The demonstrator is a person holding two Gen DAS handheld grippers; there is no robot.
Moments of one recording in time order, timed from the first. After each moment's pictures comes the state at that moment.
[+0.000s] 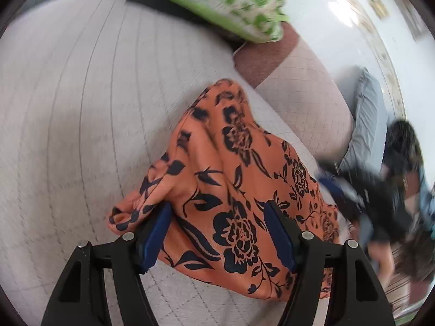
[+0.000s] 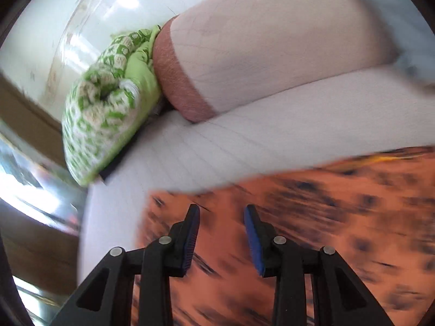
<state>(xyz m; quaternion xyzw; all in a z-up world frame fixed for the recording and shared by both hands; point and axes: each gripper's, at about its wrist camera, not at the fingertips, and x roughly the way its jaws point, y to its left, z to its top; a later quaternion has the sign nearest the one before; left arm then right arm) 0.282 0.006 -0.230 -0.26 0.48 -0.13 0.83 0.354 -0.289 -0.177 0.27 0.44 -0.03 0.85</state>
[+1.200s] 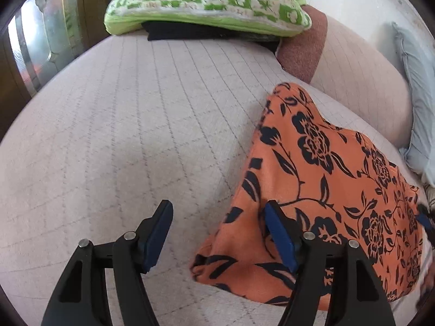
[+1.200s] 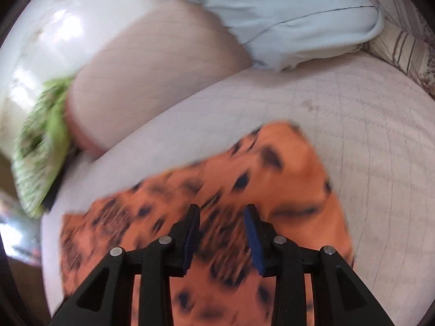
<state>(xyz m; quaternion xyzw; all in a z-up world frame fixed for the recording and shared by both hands) 0.301 0.009 -0.231 -0.06 0.49 0.01 0.87 0.261 -0.418 -0.203 0.31 0.44 -0.12 0.83</state>
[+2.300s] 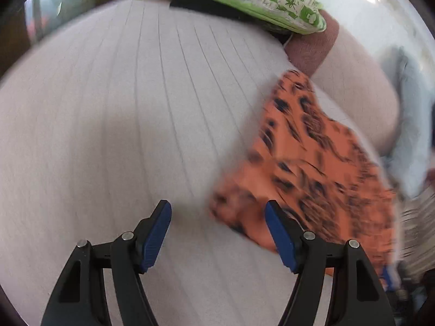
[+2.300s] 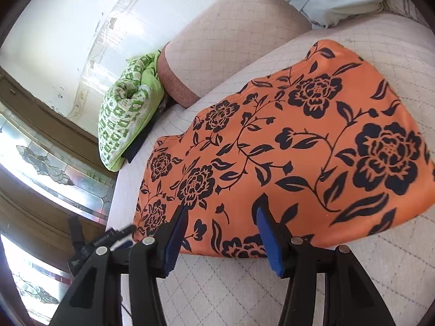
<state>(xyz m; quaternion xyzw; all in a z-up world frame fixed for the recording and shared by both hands) 0.258 0.043 -0.239 -0.20 0.53 -0.04 0.82 0.156 -0.318 -0.199 0.38 0.38 0.03 0.85</state>
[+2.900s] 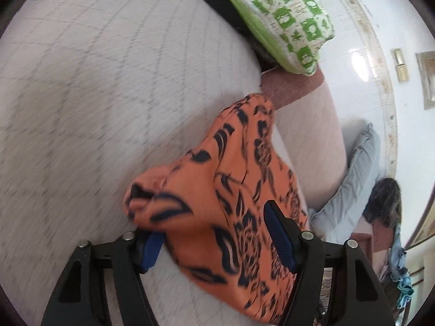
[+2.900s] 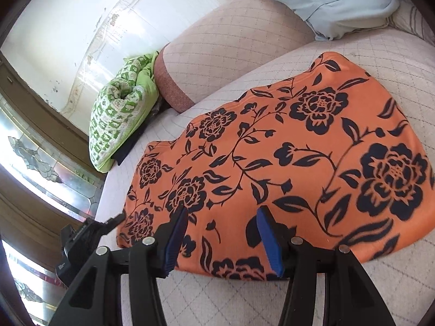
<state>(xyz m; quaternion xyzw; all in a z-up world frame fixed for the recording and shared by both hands) 0.283 0.034 -0.273 -0.43 0.45 -0.11 0.78 0.182 -0.313 -0.205 0.35 0.37 0.01 0.86</state>
